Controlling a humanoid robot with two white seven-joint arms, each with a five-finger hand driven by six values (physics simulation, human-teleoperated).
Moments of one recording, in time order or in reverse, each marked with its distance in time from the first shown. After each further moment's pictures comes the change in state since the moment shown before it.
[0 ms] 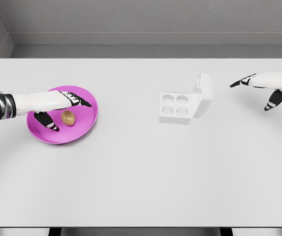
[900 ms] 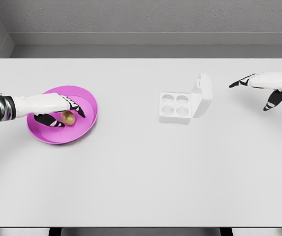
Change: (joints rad) left arm 0.009 0.008 -0.009 0.002 -0.002 0.000 0.000; right arm 0.000 0.002 0.004 -0.006 0.000 -0.001 0.000
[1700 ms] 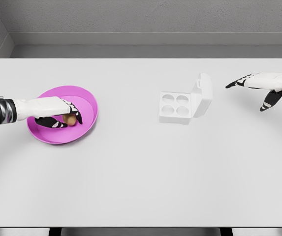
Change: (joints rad) left arm 0.006 0.004 -0.017 0.001 0.004 0.001 0.001; right arm 0.000 0.013 0.003 -0.001 0.000 0.000 0.000
